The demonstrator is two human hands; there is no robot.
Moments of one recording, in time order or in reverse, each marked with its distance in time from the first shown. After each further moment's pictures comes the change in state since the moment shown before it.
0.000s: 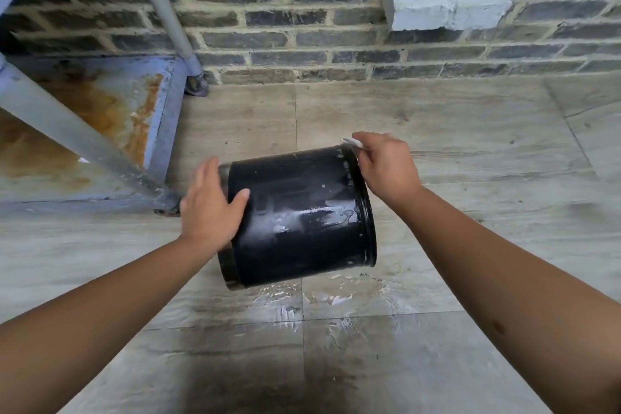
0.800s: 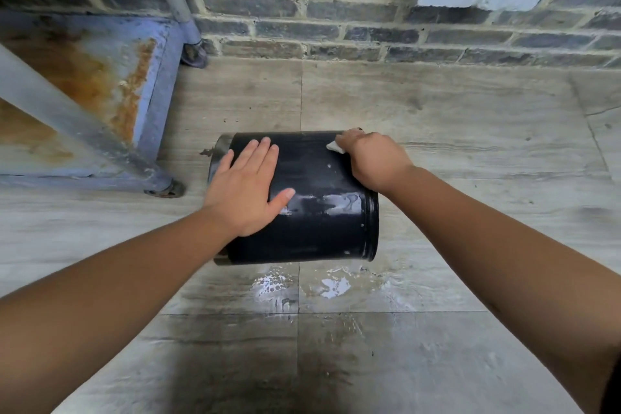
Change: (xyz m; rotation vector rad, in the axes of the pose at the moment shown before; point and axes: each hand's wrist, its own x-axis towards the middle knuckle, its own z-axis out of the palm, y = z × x) left_hand 0.021 0.015 0.036 0.509 -0.236 0.451; right_hand 0.025 -0.008 0.028 -0.354 -0.498 -0.174
